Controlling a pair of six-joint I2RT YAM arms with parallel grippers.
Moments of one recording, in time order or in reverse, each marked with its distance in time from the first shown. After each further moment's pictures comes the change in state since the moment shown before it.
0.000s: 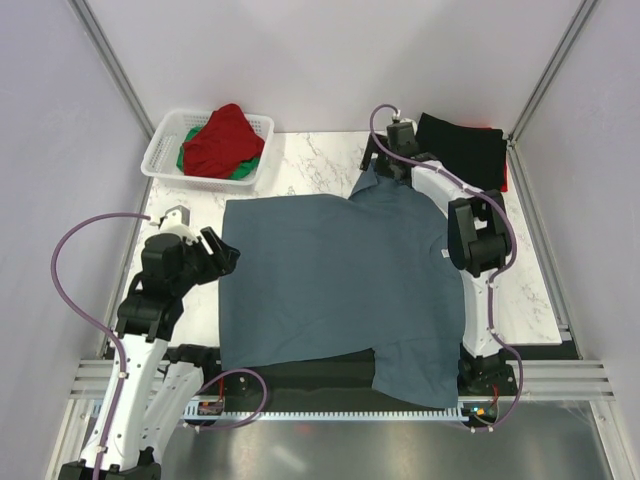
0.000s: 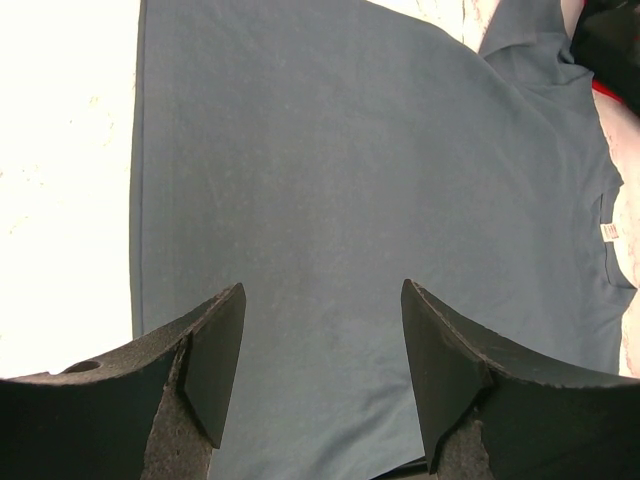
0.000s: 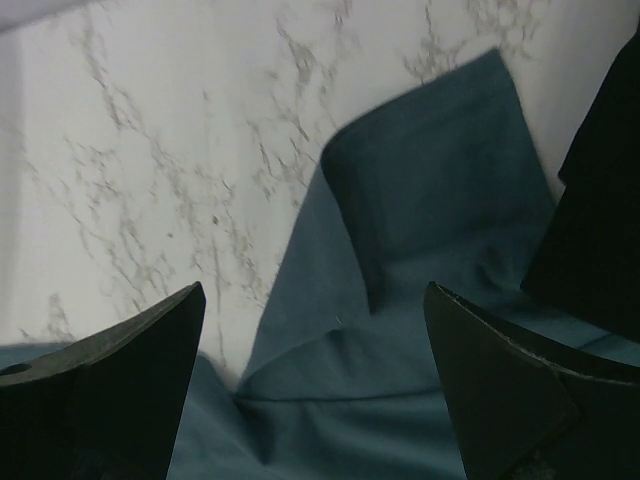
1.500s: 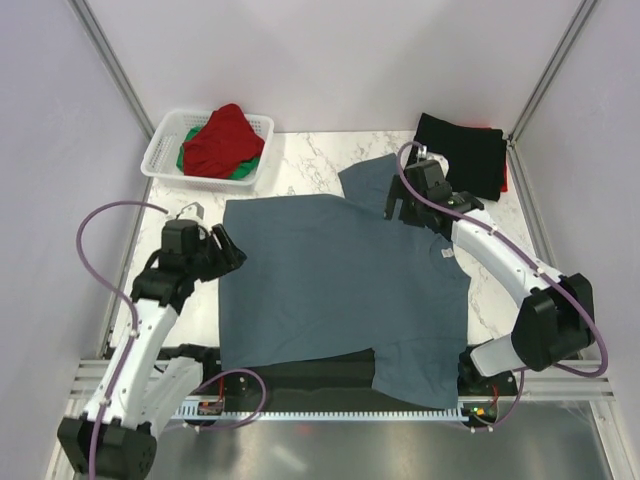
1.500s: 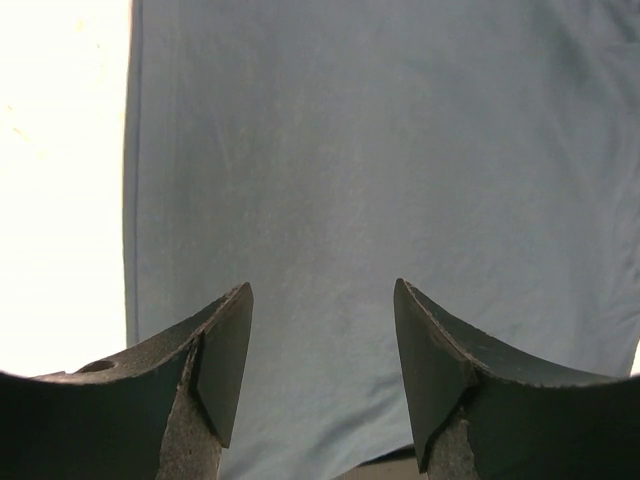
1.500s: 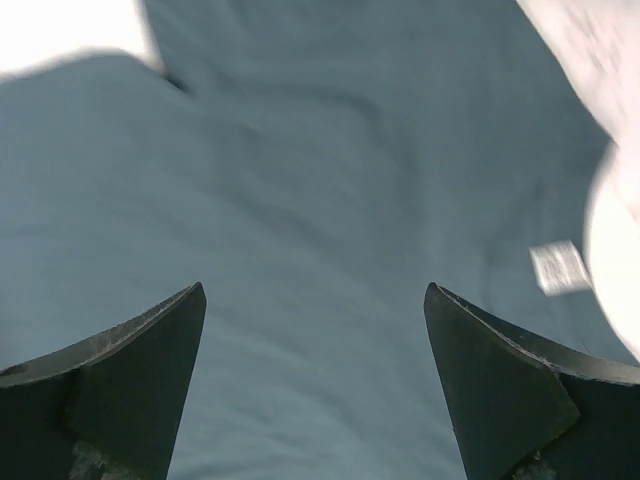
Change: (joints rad) left arm -0.009 0.163 -0.007 0.005 0.000 -0.033; right arm 0.114 -0.708 -0.542 -0.332 0.123 0.057
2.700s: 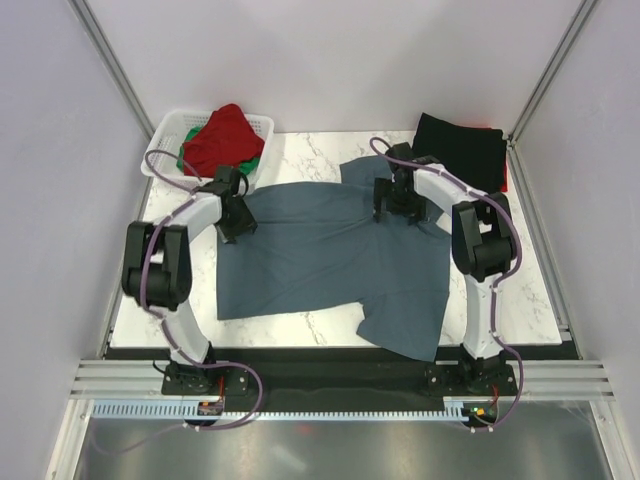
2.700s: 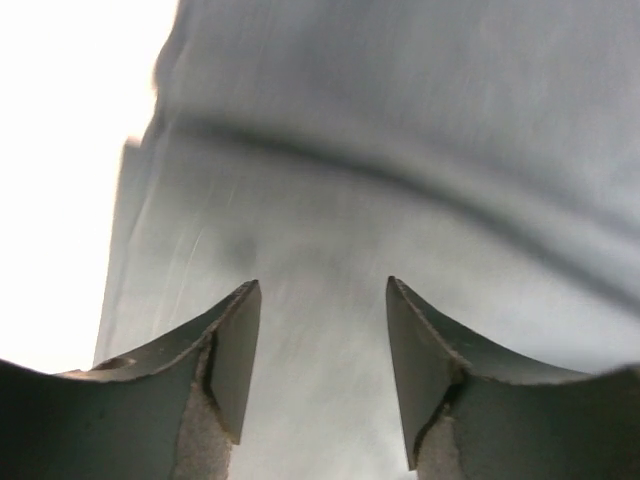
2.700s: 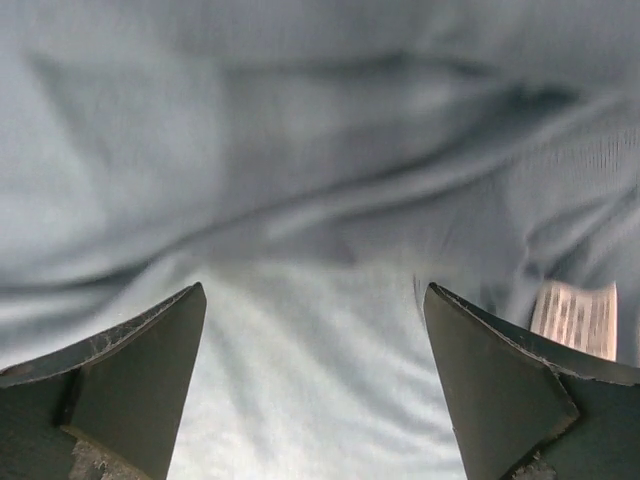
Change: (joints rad) left arm -0.001 1.083 0.484 0.113 -0.201 -0.121; right arm -0.109 0.687 0.476 -0.257 -0.141 -0.162
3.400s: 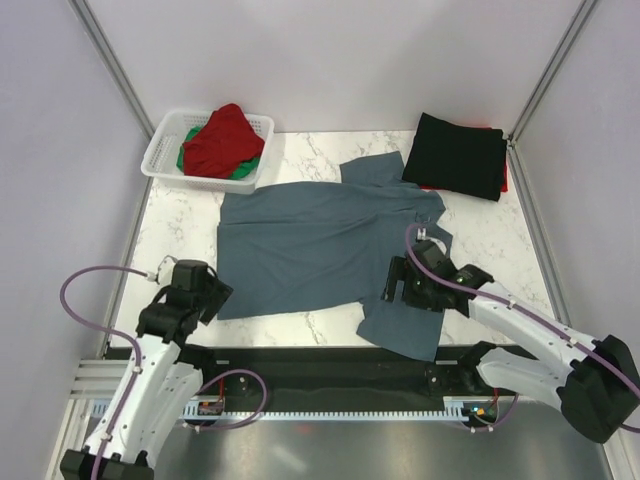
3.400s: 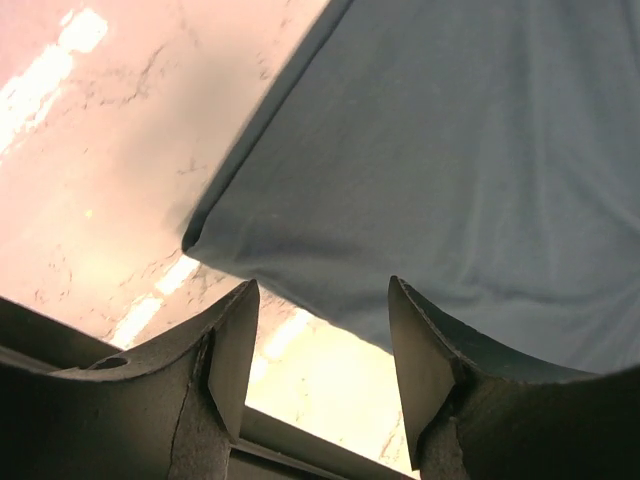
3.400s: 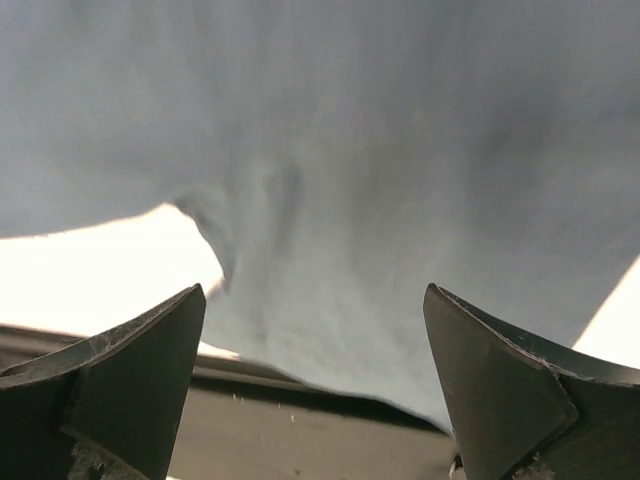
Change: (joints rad) left arm -0.049 -1.305 -0.732 -0.290 -0.089 -0.412; right arm 0.309 -1.117 -1.044 0.142 0.005 0.417
